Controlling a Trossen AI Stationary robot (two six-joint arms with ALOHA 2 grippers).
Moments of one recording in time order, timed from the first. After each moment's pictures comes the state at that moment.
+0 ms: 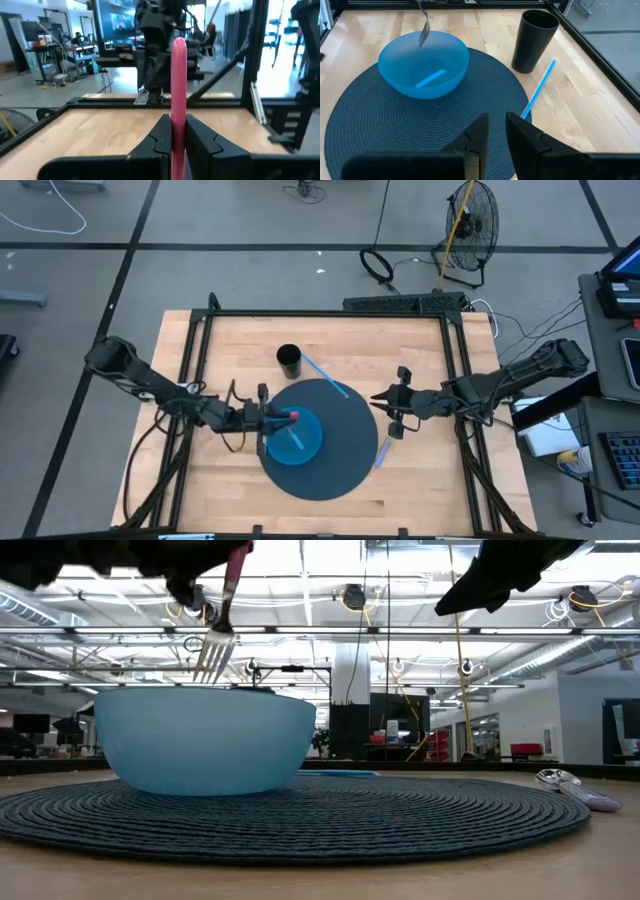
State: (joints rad) left arm -0.43 1.32 0.44 0.95 -0.46 0.03; right arm 0.32 1.05 0.74 -0.28 0.47 0.25
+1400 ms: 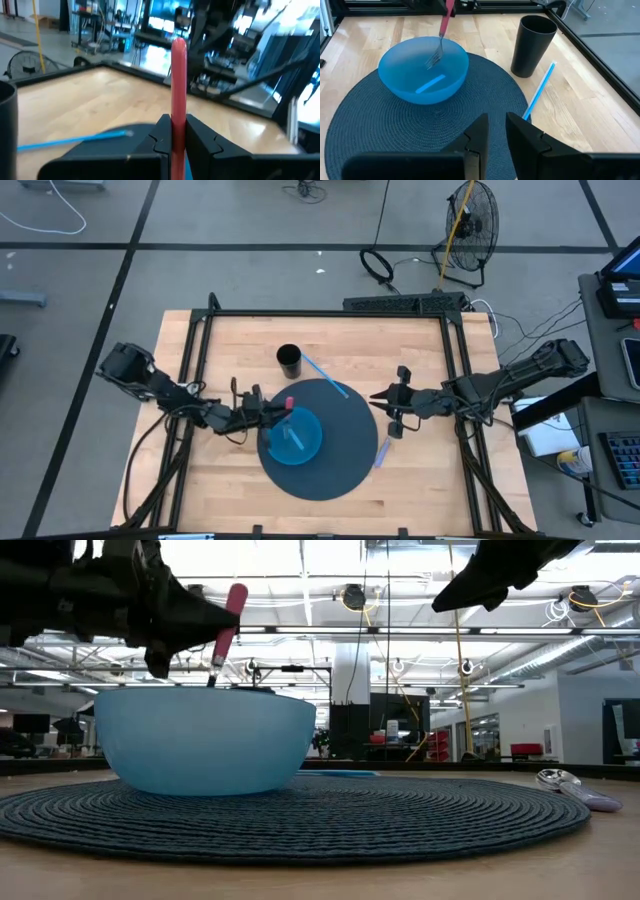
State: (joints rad) left arm -0.42 1.52 0.28 1.26 -0.66 -0.27; right arm 0.32 1.05 0.74 -0.26 0.47 0.24
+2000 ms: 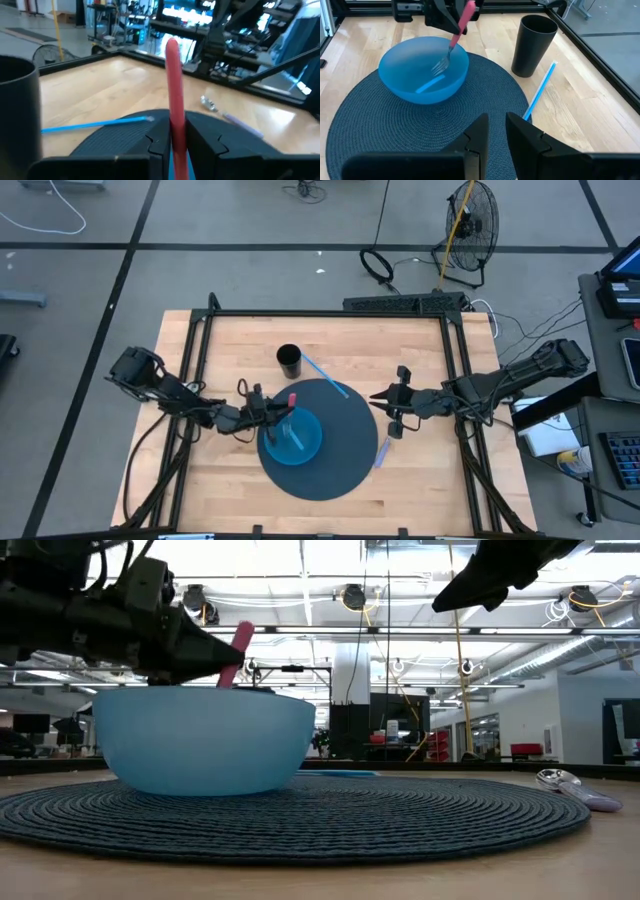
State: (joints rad) left arm -0.39 1.62 0.28 1.25 -0.68 -0.28; right arm 0.32 1.06 0.74 -0.26 0.47 0.25
